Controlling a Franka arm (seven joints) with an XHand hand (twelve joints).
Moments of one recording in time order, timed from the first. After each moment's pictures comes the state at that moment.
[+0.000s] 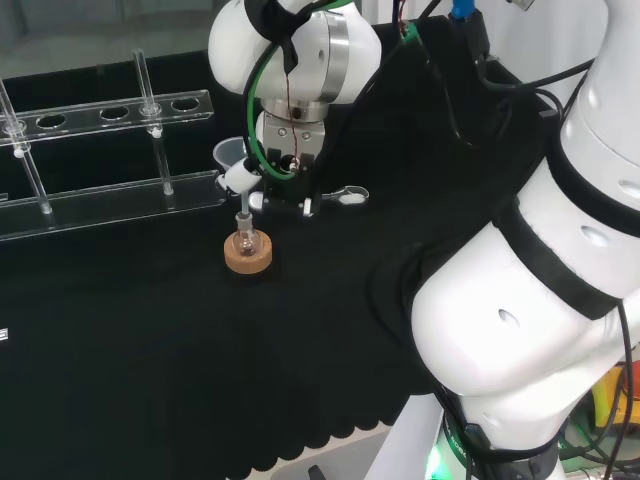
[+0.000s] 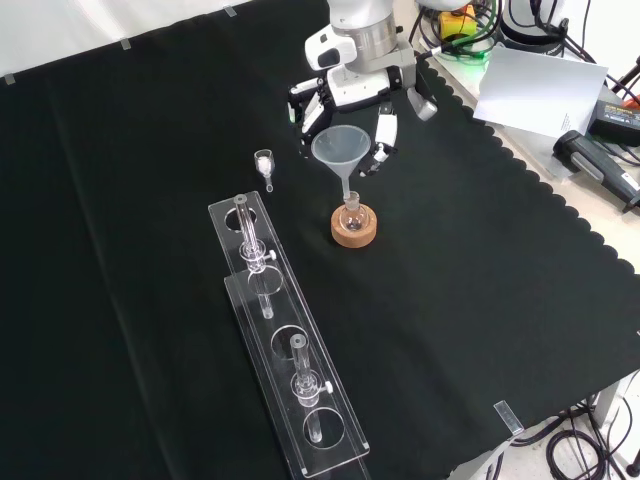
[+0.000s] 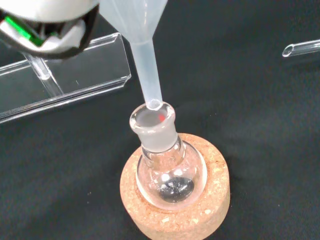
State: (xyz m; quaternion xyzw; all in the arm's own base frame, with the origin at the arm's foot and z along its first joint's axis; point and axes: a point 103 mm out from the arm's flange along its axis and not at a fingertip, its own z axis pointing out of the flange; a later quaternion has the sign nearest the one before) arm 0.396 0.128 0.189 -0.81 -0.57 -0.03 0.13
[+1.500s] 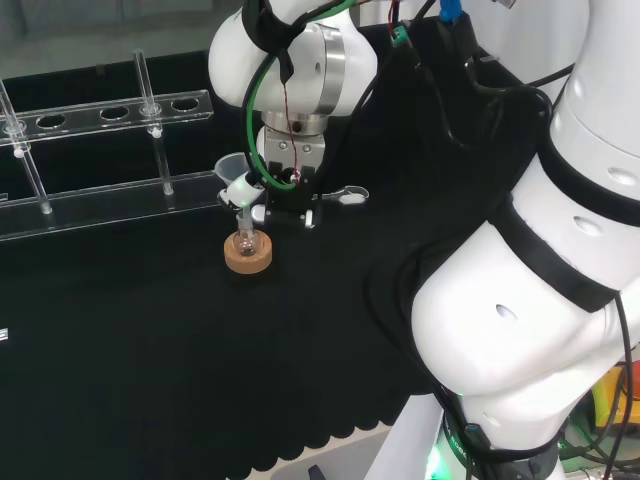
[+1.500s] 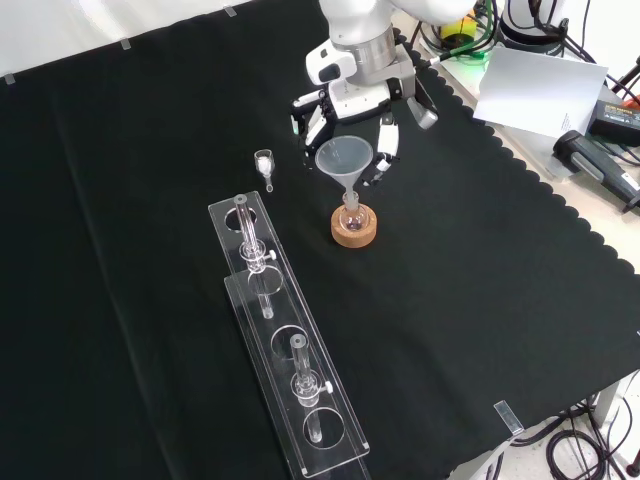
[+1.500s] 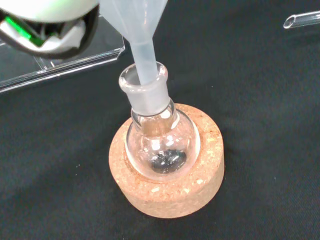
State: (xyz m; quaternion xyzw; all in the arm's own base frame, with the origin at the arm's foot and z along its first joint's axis) arm 0.392 0.128 0.167 -0.80 -0.58 -0.01 0.14
